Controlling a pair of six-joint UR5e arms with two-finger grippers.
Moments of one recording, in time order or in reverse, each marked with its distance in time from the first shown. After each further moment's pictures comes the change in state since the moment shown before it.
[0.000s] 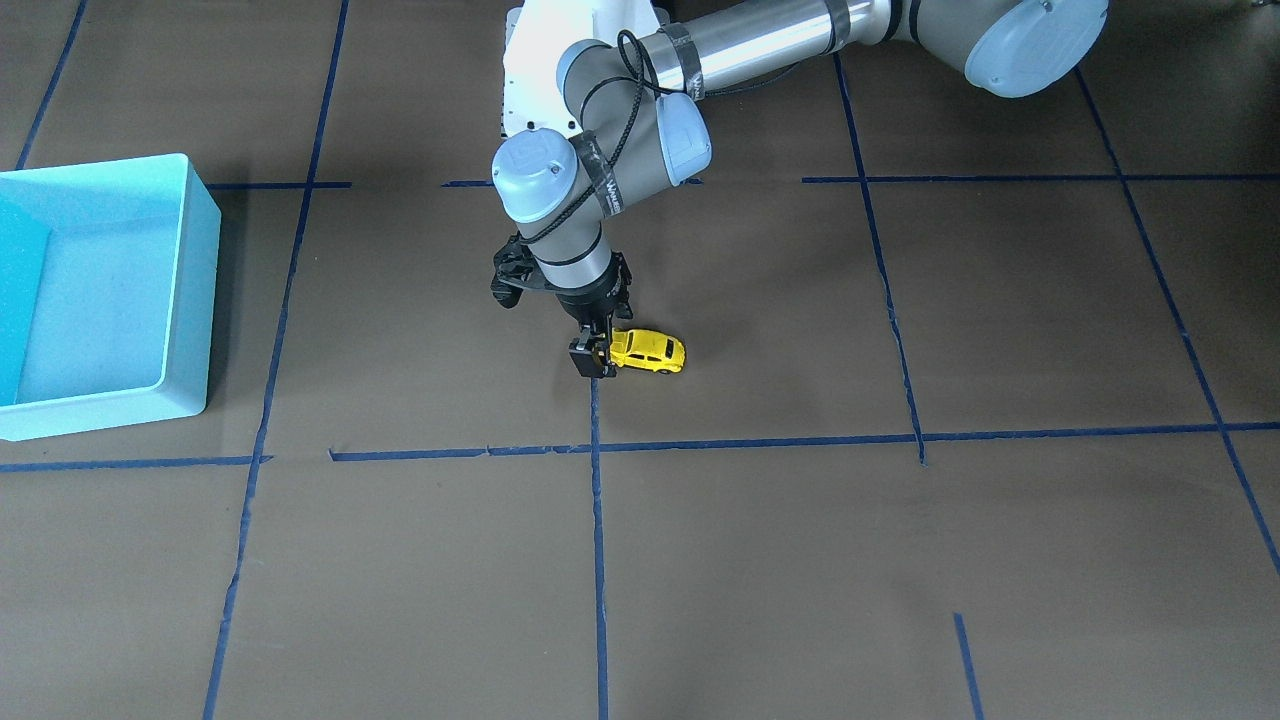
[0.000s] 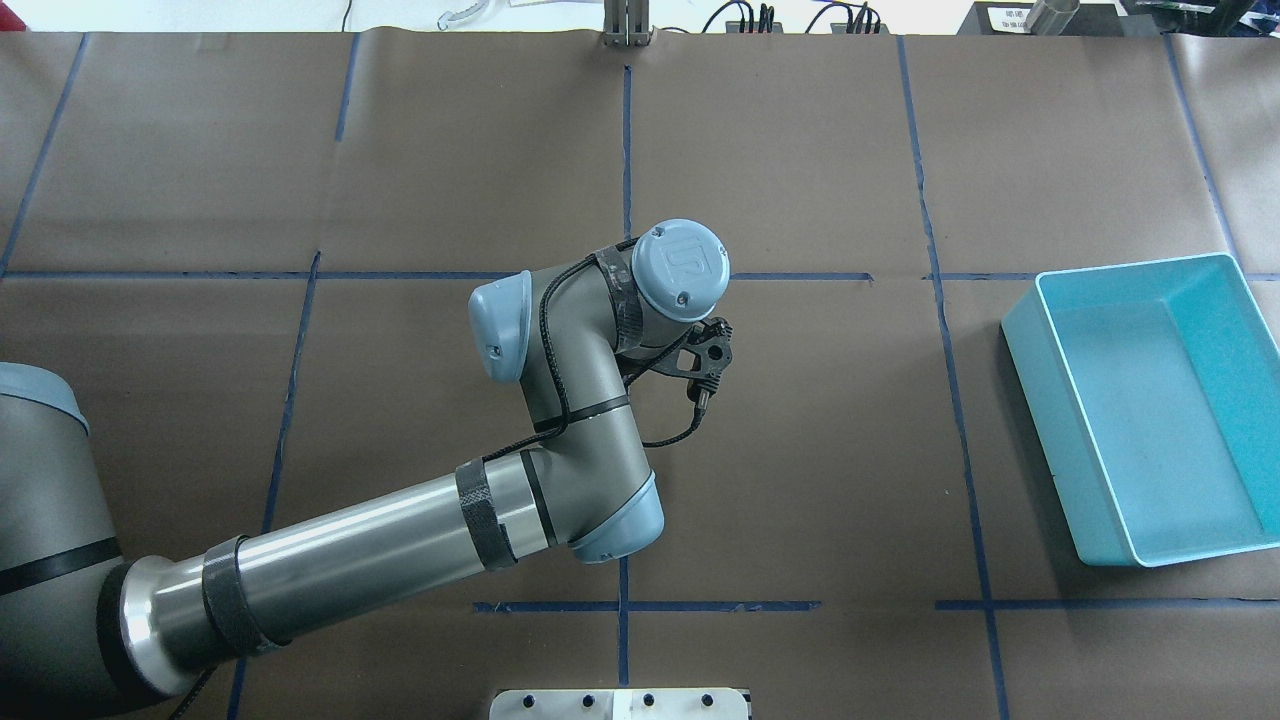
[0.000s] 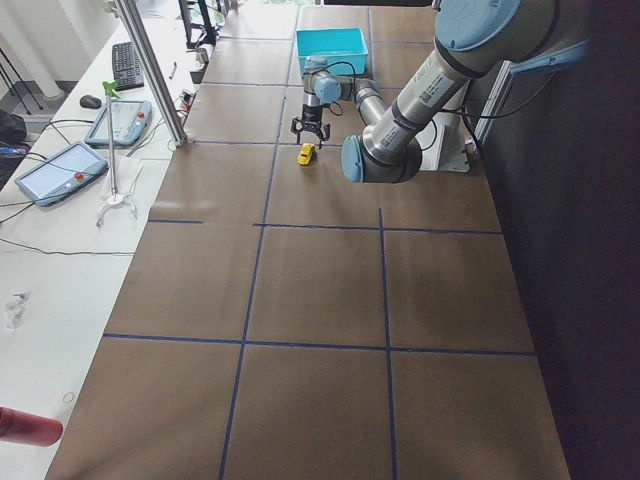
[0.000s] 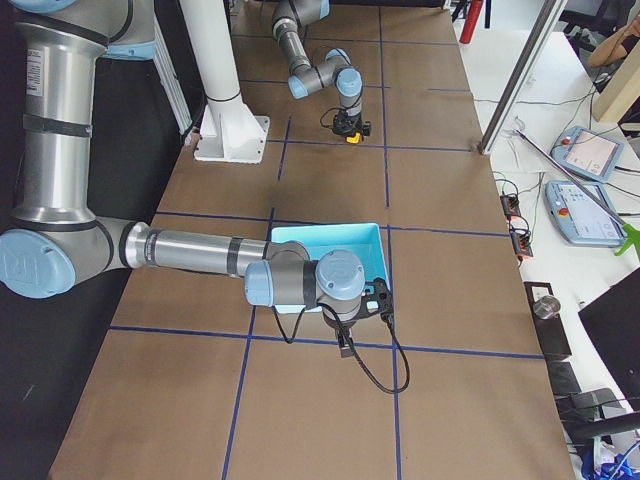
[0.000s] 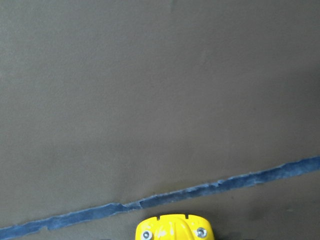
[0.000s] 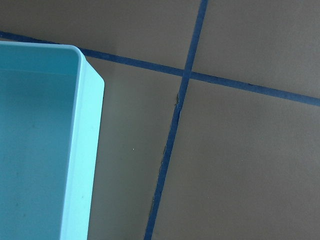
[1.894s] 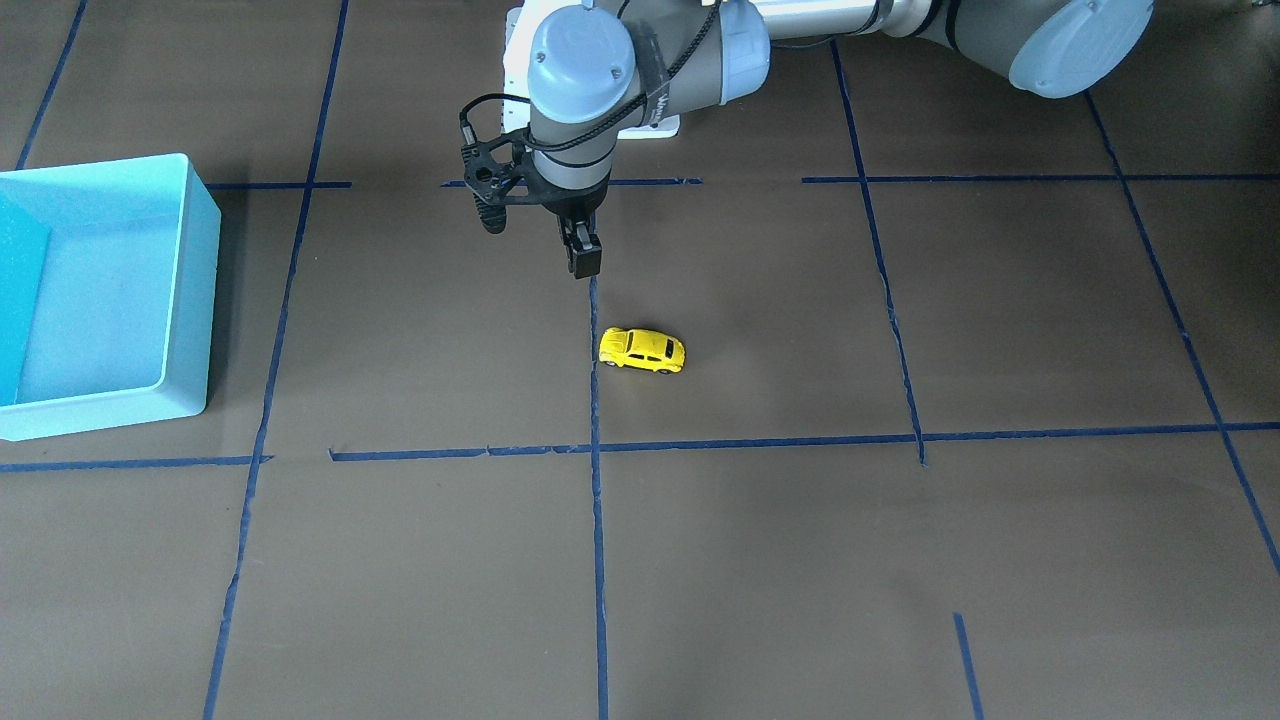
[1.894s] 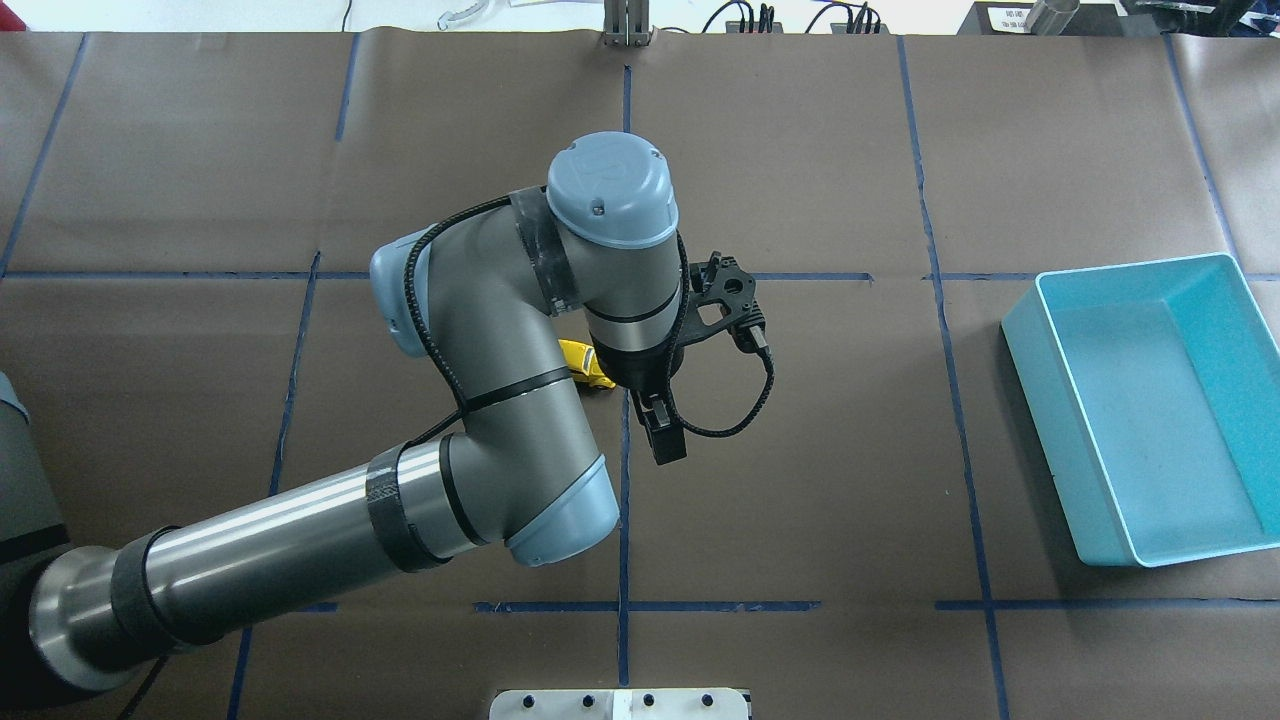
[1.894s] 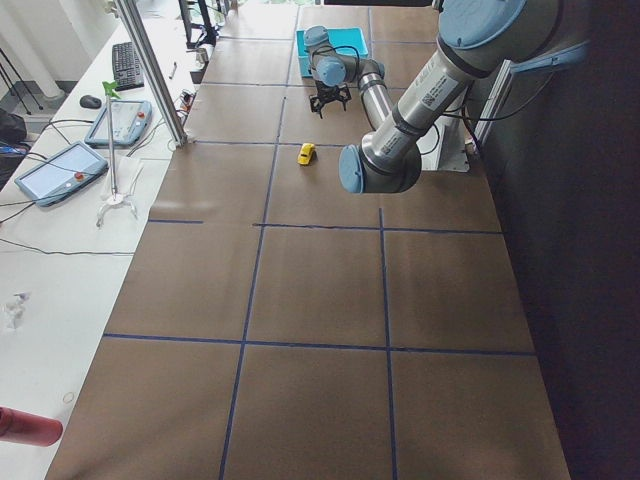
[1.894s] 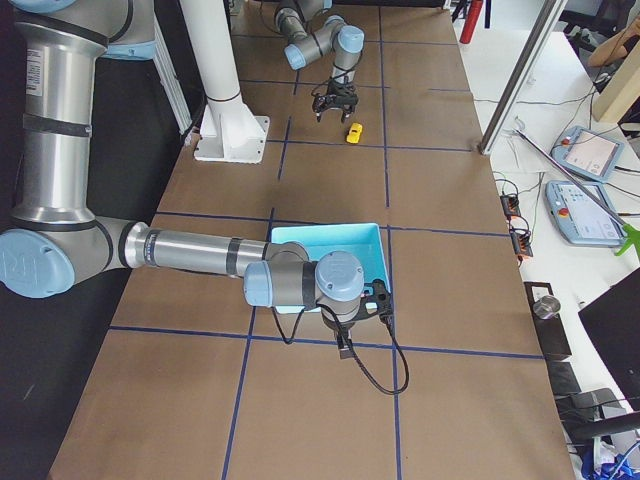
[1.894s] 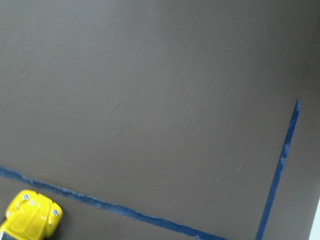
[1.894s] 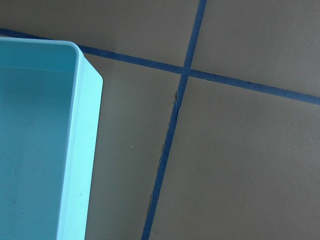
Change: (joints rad) left arm -0.052 0.026 -0.276 0.105 -0.351 -0.371; right arm 0.000 -0.002 -0.002 -0.001 -0.002 -0.008
